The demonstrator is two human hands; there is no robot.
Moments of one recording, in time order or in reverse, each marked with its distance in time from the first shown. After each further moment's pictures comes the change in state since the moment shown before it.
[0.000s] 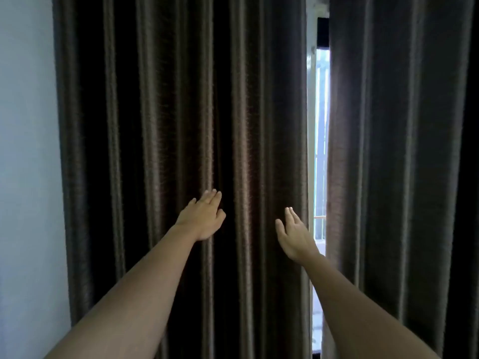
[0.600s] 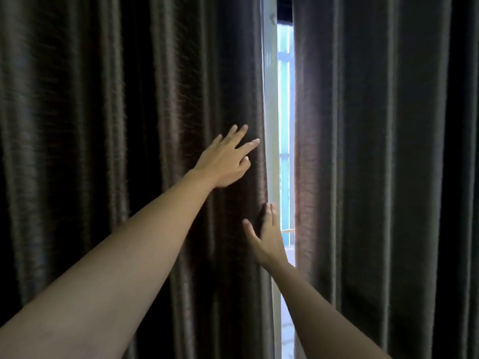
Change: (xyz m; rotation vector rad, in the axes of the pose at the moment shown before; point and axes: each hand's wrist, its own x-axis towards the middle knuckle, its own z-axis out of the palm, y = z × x) left_hand 0.237 0.135 0.005 0.197 0.374 0.354; right_hand 0.126 0.114 0.016 0.212 0.199 0.010
